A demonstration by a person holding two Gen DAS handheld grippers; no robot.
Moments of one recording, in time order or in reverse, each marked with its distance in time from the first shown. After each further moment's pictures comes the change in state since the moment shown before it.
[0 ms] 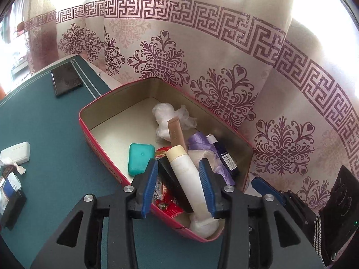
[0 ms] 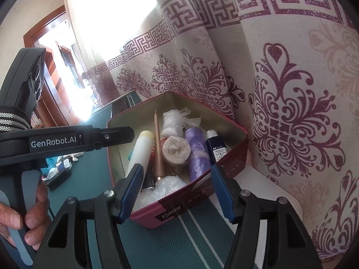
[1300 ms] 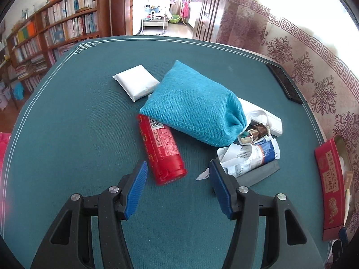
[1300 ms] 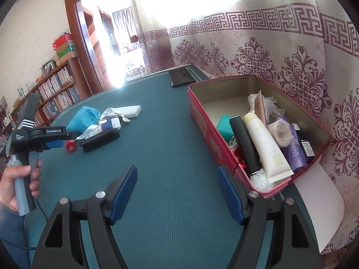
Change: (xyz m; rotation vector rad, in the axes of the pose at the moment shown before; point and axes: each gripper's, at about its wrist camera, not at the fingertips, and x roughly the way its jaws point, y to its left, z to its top) left arm -0.134 0.282 -0.126 -0.624 -0.053 0.614; right arm 0.014 0.123 -0.036 -0.243 0.124 0.162
